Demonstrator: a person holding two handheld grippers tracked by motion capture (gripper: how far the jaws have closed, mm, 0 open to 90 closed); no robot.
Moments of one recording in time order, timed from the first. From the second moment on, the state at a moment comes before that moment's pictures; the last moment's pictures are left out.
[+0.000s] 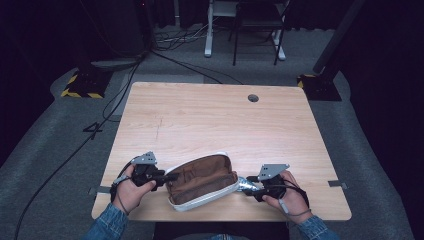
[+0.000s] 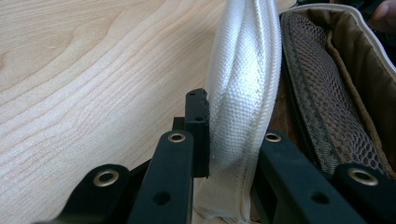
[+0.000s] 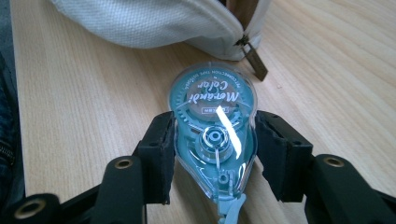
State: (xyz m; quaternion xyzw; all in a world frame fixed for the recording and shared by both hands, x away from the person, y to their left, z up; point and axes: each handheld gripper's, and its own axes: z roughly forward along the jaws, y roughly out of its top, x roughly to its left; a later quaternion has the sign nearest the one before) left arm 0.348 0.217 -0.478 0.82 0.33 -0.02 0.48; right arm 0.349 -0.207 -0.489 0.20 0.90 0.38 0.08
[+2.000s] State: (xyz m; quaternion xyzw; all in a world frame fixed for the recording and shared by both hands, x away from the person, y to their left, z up) left arm 0.349 0.217 -0.482 0.81 0.35 -0.02 0.48; right arm 0.345 -0.160 -0.415 0.14 0.87 0.47 0.10
